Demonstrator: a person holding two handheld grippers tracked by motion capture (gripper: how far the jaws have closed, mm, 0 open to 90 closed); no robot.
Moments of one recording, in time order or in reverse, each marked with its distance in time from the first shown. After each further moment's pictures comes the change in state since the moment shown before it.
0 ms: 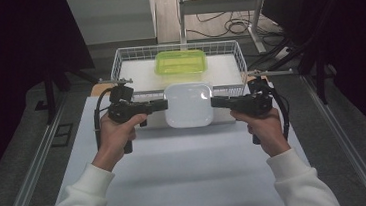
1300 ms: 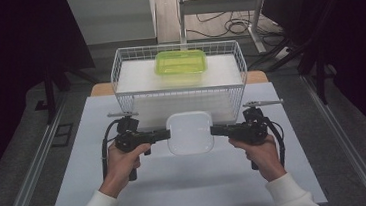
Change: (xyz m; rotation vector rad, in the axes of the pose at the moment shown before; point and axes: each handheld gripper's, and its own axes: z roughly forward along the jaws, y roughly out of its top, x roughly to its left) left arm 0.020 -0.074 0.020 0.055 -0.022 -0.084; right arm -0.013 -0.070 0.012 0.087 0.001 0.070
